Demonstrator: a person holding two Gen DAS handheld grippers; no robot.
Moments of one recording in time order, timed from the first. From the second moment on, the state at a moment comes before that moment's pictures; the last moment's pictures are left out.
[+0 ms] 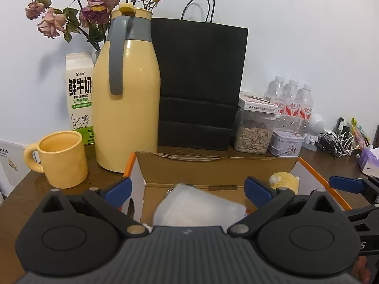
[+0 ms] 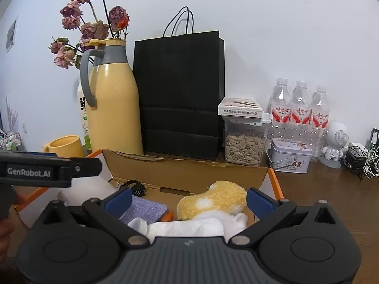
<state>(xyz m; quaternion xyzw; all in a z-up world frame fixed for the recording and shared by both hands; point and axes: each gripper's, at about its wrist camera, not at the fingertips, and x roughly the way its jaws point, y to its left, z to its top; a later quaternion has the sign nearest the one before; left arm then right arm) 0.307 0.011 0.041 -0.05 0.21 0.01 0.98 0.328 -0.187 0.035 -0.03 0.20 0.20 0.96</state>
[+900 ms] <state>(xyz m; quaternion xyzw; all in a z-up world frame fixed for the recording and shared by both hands) 0.193 0.015 0.059 -0.03 0.19 0.04 0.98 0.242 -0.208 0.062 -0.01 0.18 0.17 0.97</state>
